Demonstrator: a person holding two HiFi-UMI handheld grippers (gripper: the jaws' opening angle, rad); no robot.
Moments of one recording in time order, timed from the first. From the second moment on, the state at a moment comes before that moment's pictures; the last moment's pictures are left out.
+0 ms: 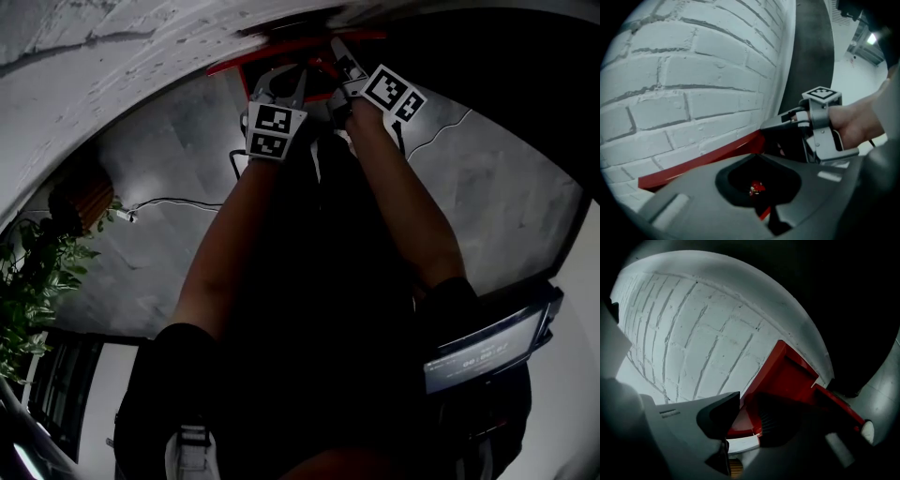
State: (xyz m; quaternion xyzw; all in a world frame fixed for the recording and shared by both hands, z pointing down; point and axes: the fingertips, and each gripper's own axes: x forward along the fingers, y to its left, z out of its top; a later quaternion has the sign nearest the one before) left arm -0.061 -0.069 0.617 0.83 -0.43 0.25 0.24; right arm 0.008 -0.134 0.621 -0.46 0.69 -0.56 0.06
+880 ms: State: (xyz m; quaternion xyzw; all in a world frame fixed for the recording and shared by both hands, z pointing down) left arm -0.078 -0.049 0.525 0.86 -0.43 0.15 0.20; right arm -0.020 -0.121 0.500 -0.31 0.84 -0.44 0.04
